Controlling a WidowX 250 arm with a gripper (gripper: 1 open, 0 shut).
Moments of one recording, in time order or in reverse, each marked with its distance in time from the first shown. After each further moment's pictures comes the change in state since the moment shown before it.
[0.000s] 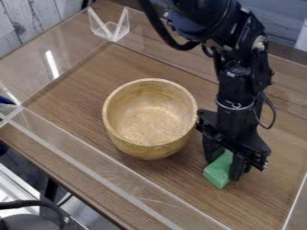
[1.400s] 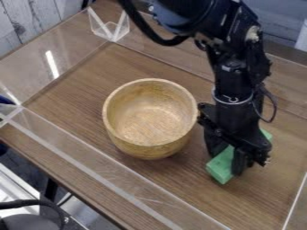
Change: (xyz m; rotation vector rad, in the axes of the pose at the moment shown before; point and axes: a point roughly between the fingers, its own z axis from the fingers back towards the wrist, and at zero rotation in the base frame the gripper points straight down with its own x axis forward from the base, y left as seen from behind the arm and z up) arm 0.000 -0.002 0.011 -0.015 -0.071 -0.037
